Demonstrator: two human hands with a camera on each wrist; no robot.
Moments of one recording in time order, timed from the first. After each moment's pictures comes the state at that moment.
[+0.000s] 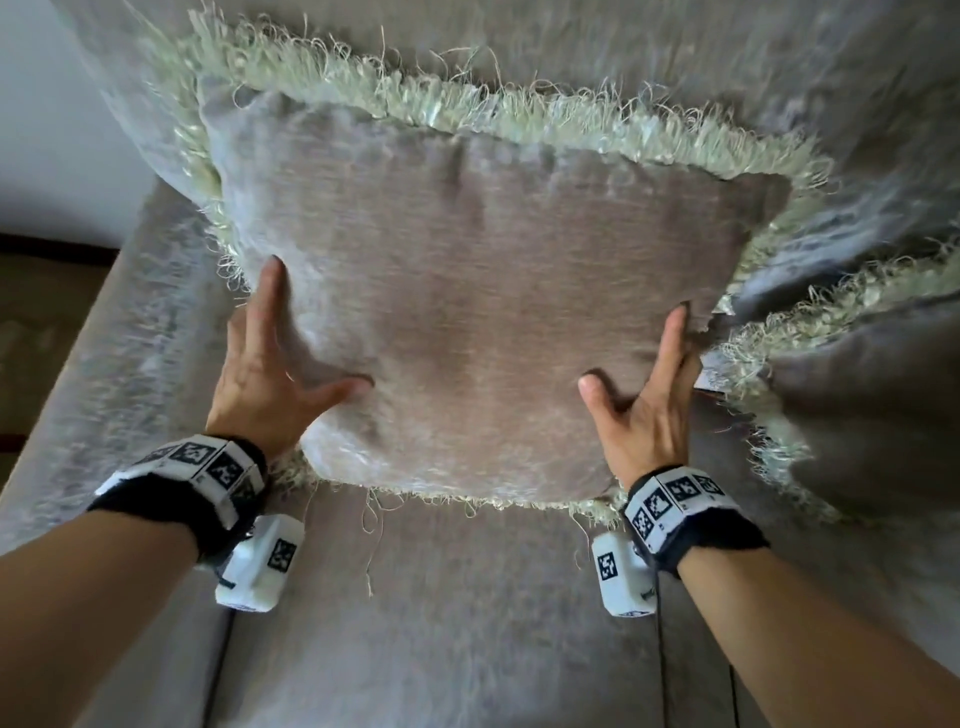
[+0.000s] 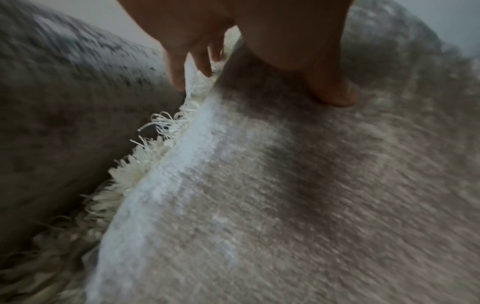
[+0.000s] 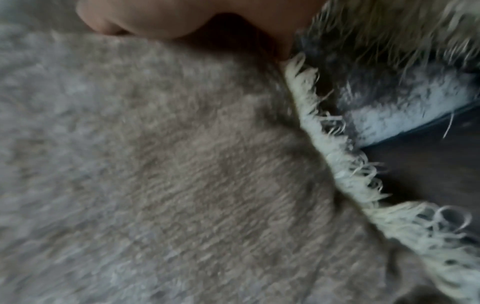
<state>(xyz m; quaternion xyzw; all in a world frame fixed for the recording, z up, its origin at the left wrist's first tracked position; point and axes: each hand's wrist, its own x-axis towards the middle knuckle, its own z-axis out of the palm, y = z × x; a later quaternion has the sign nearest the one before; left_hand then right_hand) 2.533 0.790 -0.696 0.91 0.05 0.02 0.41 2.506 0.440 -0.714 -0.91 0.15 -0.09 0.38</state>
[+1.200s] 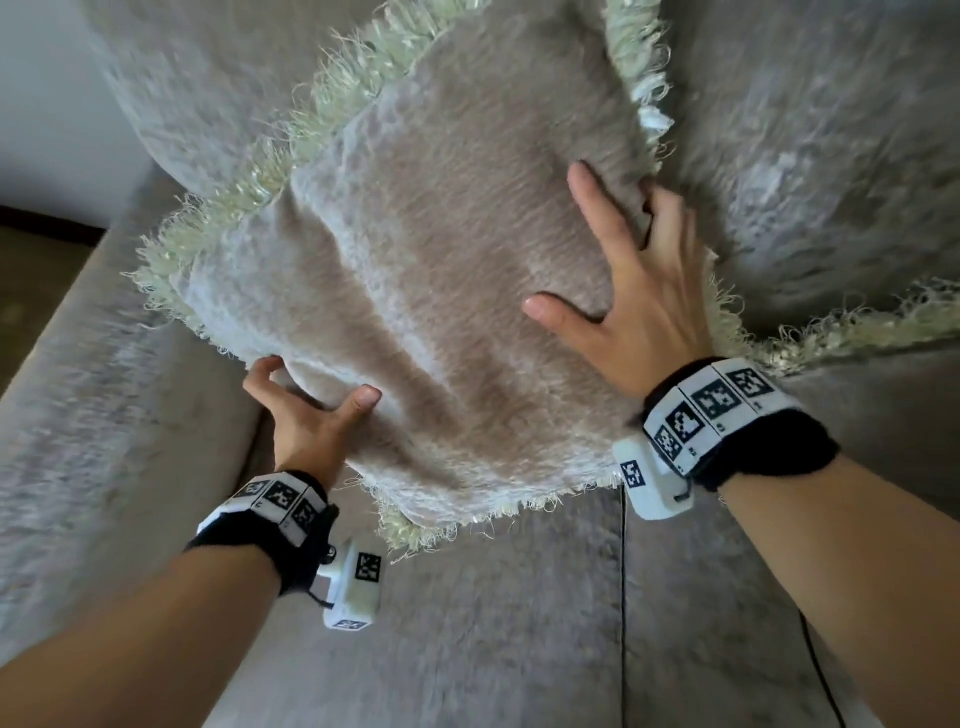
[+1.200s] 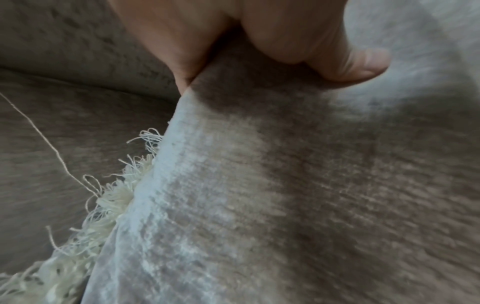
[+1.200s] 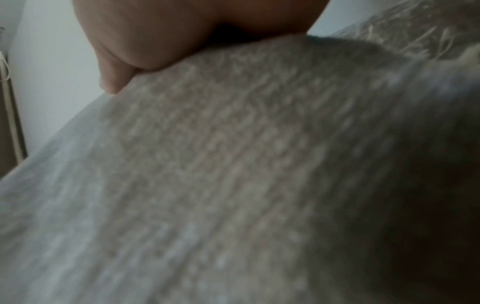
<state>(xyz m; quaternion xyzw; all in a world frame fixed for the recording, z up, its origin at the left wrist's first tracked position) 2.508 0.731 -0.743 0.73 0.28 0.03 0.63 2.591 0.457 -0.598 -0.96 -0.16 -0.16 0.16</state>
